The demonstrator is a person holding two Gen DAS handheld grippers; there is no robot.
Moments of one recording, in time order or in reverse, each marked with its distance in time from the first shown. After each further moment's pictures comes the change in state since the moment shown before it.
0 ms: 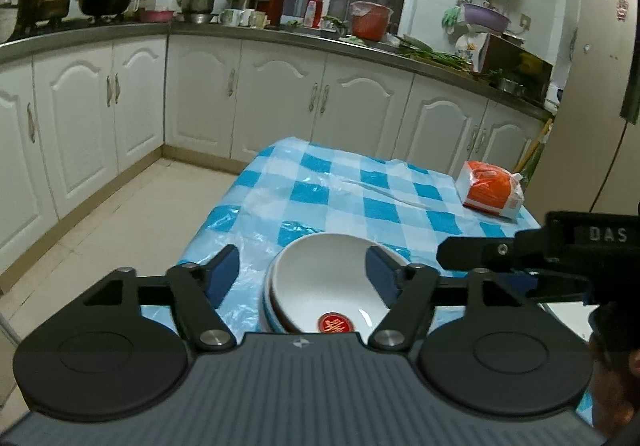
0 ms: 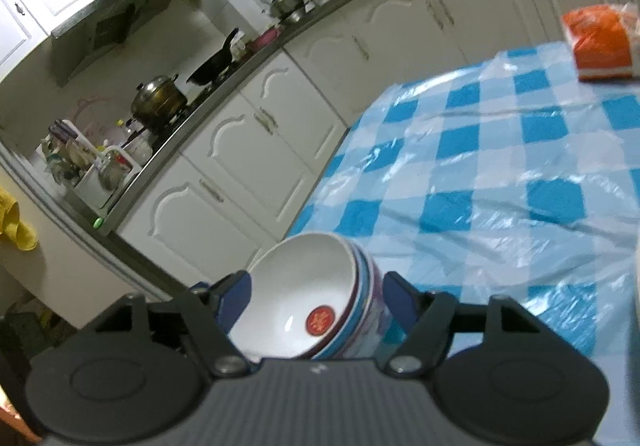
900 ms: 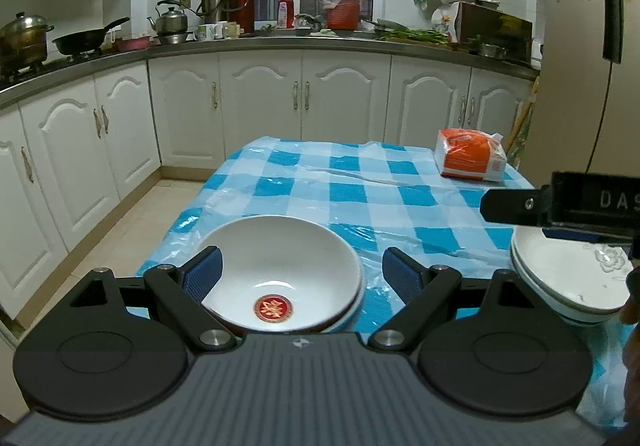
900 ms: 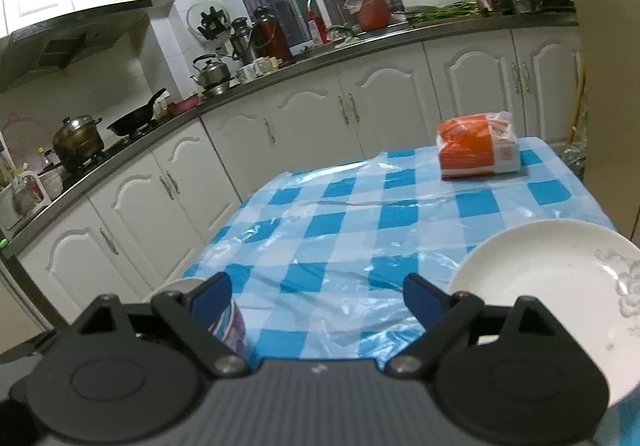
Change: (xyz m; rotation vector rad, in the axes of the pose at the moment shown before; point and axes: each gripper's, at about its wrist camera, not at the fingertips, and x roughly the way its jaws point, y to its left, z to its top) left arm -0.007 -0.057 -0.023 0.149 -0.006 0.040; right arm -0.066 -0.019 -0.021 -0.116 -0.246 -0.330
